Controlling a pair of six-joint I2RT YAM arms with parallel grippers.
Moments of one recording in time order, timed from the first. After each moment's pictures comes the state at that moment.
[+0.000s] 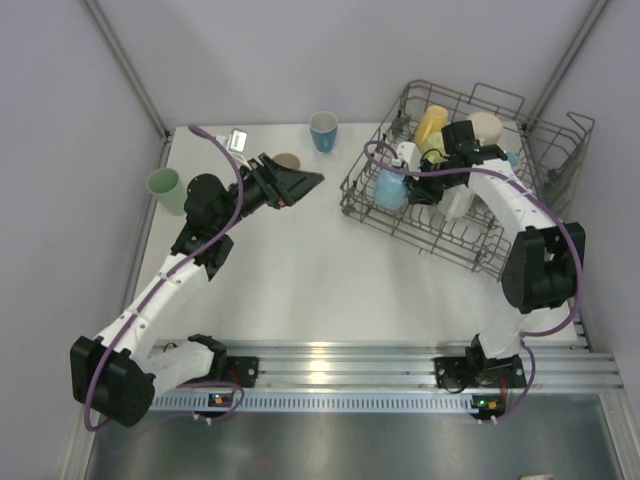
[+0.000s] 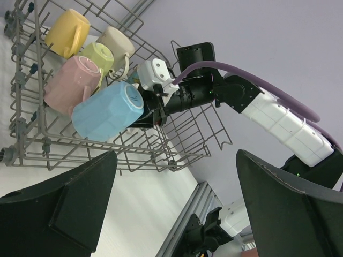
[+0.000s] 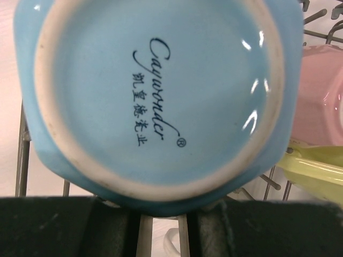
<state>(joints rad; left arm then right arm) -0.39 1.08 0.88 0.35 0.50 -0.92 0.20 1.72 1.47 -0.81 -0.56 -0.97</state>
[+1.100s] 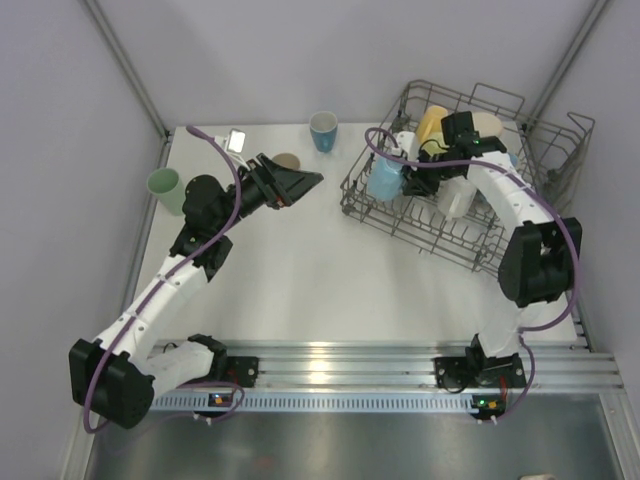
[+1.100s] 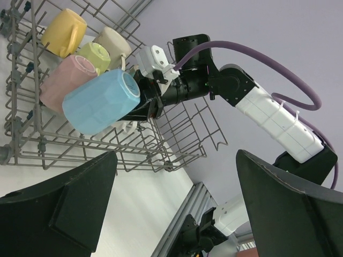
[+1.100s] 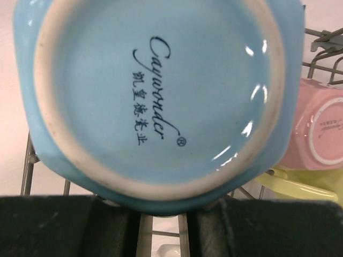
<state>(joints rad) -0.39 1.07 0.87 0.35 0.50 -0.94 0.20 1.76 1.57 -0.82 -0.63 -0.94</state>
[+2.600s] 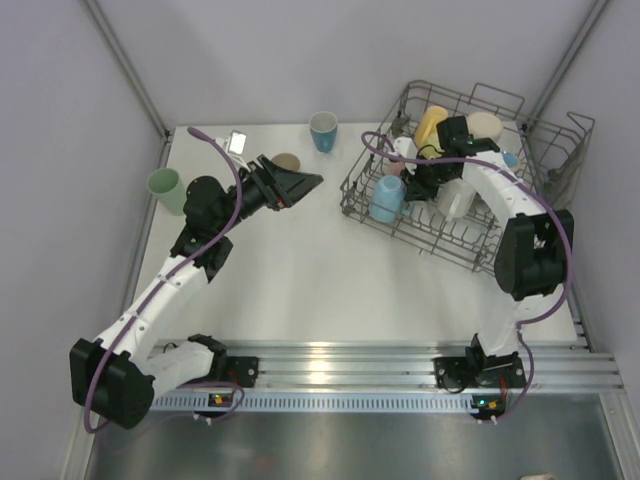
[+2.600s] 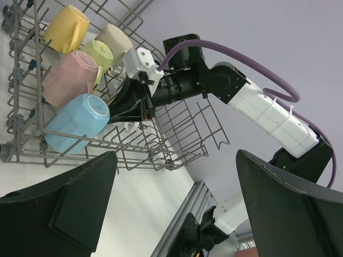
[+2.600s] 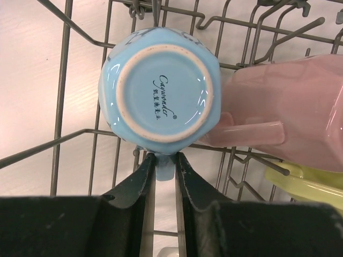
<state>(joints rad) -0.39 1.07 0.86 0.35 0.50 -0.94 0.20 1.83 1.57 -0.84 -0.58 -0.94</state>
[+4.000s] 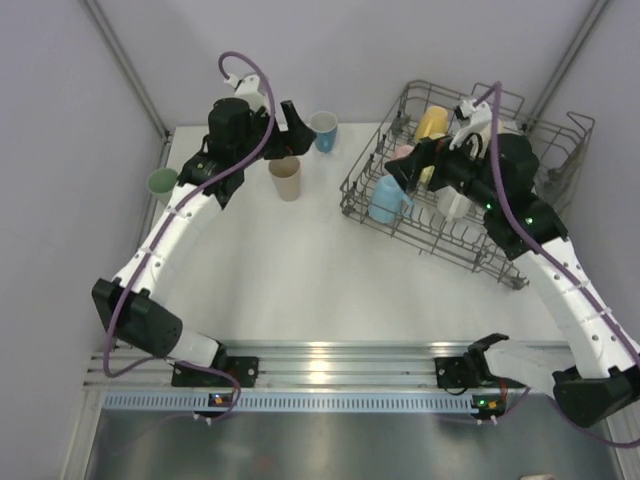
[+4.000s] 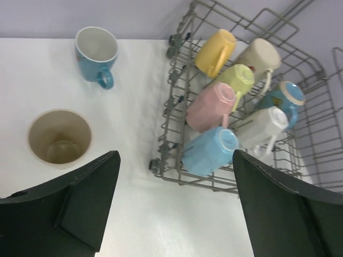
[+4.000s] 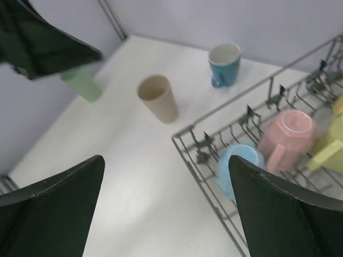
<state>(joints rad) -0.38 1.42 1.50 -0.33 0.15 -0.45 0.41 1.14 1.33 -0.38 -0.21 0.20</state>
